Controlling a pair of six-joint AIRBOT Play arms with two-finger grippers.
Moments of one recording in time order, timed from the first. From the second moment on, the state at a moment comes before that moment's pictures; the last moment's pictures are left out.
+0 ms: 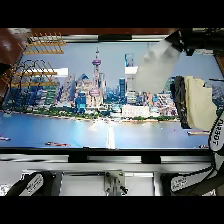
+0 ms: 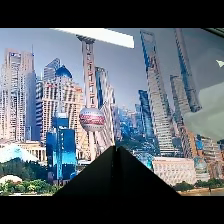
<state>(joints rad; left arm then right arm) 0.45 -0.97 1.38 0.72 -1.24 -1.27 -0.20 -1.70 2.06 -0.64 1.18 1.60</state>
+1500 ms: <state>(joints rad) 0.22 -0.99 1.36 0.72 -1.19 -1.34 -0.40 -1.86 2.04 -1.00 0.47 1.16</state>
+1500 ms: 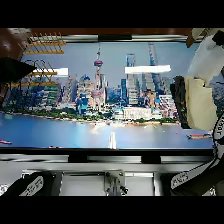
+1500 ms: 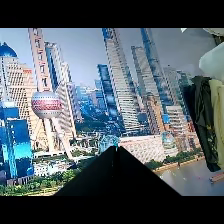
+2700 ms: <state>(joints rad) 0.22 -1.02 1.36 0.72 -1.19 -1.30 -0.56 -1.65 1.78 -1.41 1.70 1.57</state>
